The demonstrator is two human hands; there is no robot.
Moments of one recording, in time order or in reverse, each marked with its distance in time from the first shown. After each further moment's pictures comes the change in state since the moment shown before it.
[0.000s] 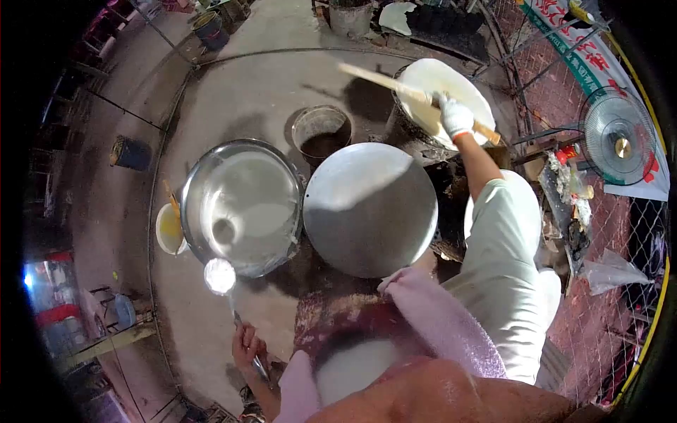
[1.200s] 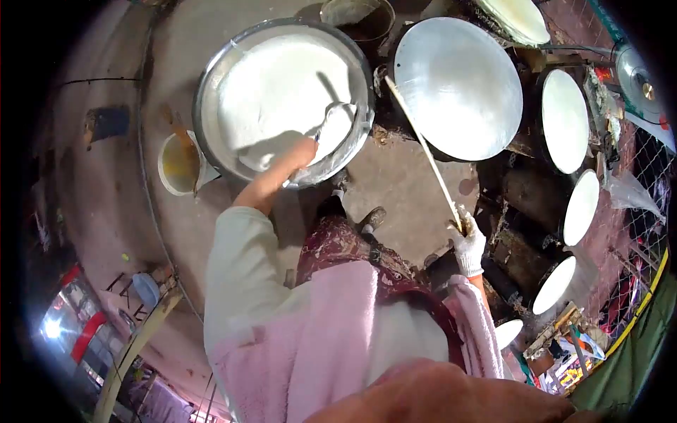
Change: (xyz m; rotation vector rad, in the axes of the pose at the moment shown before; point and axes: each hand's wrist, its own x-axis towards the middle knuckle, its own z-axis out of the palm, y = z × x) left_hand 0.397 0.017 -0.081 2.318 -0.783 -0.032; right_hand -0.538 -0.360 -0.124 1.110 -0.301 0.873
